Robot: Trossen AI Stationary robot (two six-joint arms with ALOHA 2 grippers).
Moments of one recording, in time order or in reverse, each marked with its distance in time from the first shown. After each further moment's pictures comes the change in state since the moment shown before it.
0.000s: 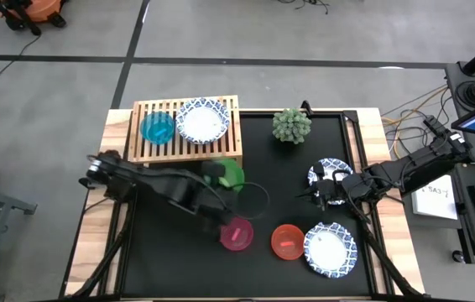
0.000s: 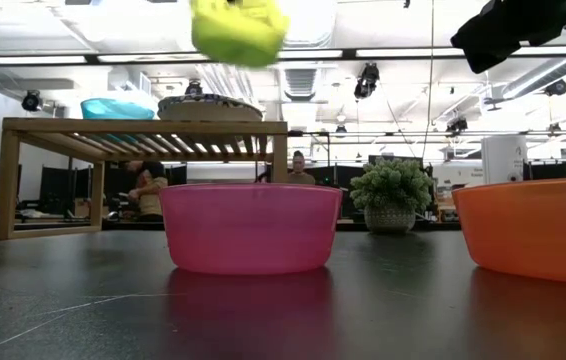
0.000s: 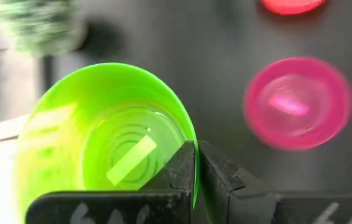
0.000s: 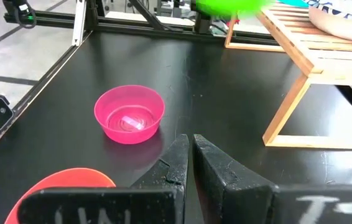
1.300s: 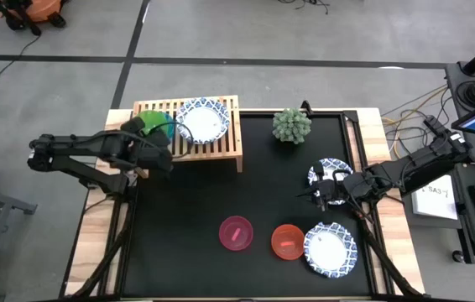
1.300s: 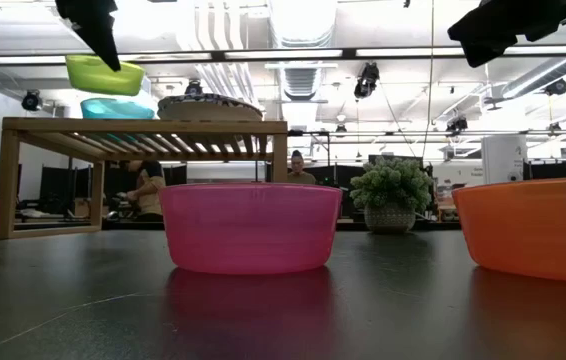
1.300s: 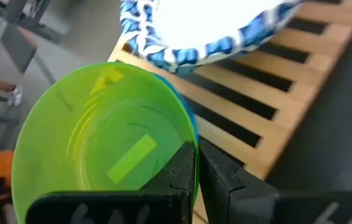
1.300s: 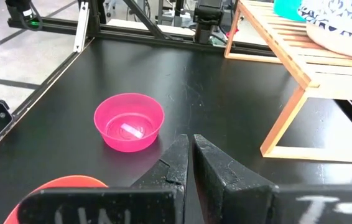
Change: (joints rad) left arm 0.286 -0.704 -0.729 -0.087 -0.294 -0.377; right arm 0.000 0.000 0.000 0.035 0.001 -0.038
